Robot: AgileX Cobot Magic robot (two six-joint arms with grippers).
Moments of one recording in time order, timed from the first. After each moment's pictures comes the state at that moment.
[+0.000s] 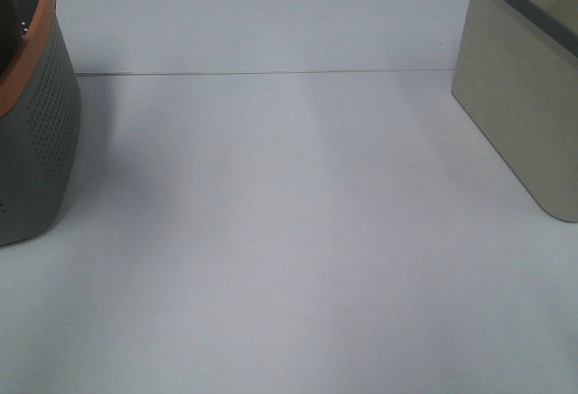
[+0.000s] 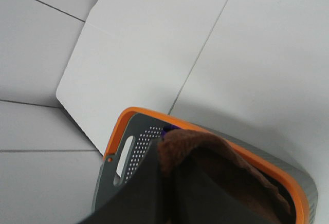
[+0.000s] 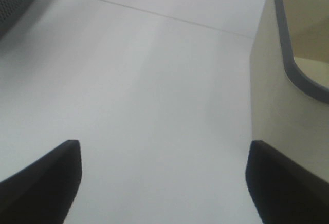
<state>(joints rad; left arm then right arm) -0.30 1.47 -1.91 0.08 1.17 0.86 -0.06 0.35 -0.60 0.48 0.72 -0.48</state>
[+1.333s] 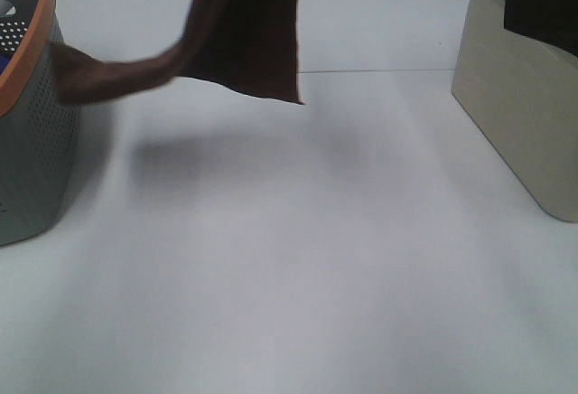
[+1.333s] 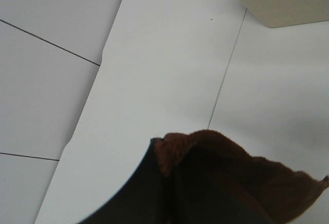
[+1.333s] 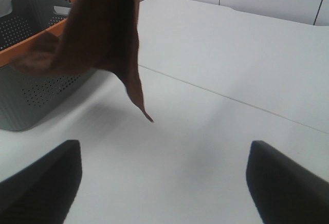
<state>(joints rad) -0.66 2.05 -2.46 0.12 1.01 0.73 -0.06 0.87 -0.61 1.29 0.44 -1.35</state>
